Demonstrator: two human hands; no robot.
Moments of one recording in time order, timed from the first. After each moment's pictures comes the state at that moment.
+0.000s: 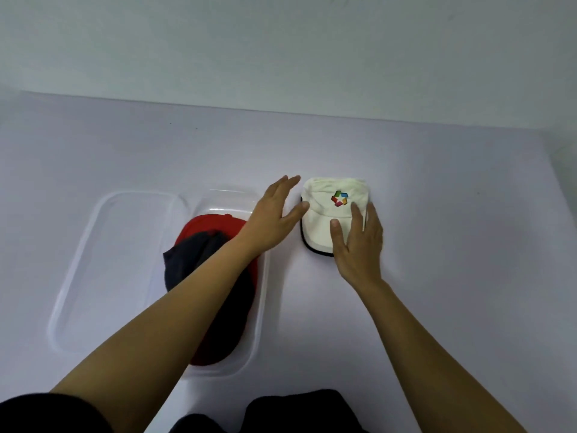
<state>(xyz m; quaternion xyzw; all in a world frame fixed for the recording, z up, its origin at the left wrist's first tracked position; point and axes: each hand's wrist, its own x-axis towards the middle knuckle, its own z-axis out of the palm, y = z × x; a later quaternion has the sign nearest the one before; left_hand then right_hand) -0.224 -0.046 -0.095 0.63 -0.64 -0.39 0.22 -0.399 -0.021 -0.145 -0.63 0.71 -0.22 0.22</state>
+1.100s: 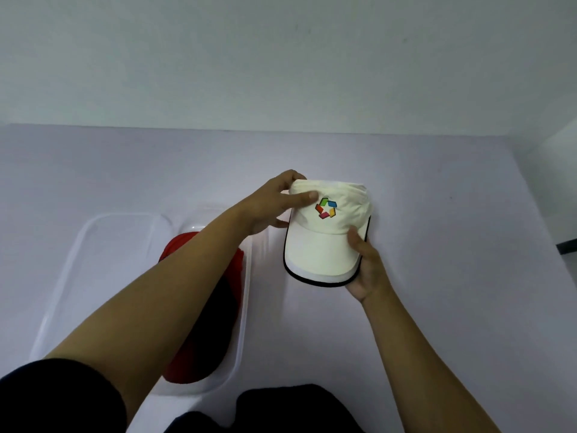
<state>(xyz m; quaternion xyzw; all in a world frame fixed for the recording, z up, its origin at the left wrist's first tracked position) -0.255 -0.092 -0.052 0.53 -0.47 -0.67 0.24 -0.447 -0.020 -0.121 -0.21 0.34 -0.49 0.77</state>
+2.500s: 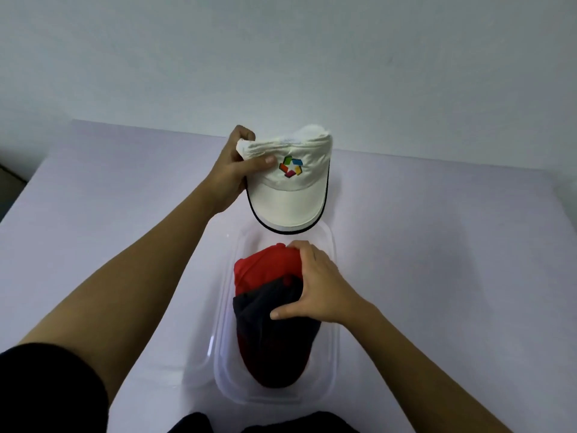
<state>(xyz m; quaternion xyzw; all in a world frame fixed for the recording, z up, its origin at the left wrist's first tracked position) -0.027 -0.108 -0.026 0.40 -0.48 -0.62 0.49 -0.231 0.009 -0.060 -0.77 0.52 -0.02 0.37</state>
